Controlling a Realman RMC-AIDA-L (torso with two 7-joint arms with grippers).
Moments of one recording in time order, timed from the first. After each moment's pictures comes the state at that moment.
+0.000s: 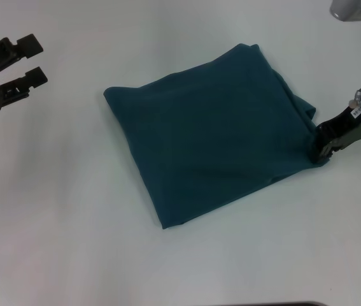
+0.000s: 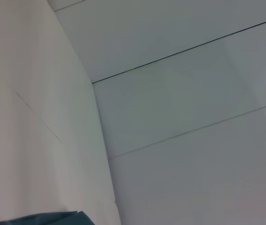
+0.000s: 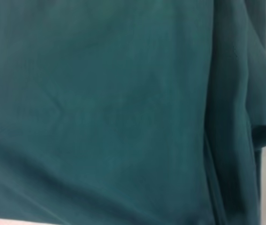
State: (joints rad) left arm -0.39 -2.07 -2.75 -0.69 -1.25 1.76 -2.31; right arm 0.81 2.02 -1.01 -0.84 -2.75 -1.68 2.71
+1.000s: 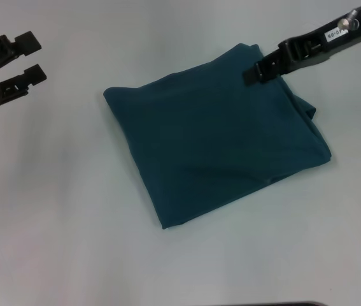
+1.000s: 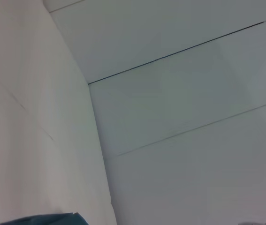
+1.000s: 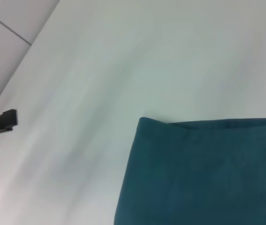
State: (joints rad) left arm -0.39 -2.07 -2.77 -0.69 -1.25 1.77 -2.30; right arm 0.76 2.03 -0.90 -1.08 -2.36 -1.72 2.61
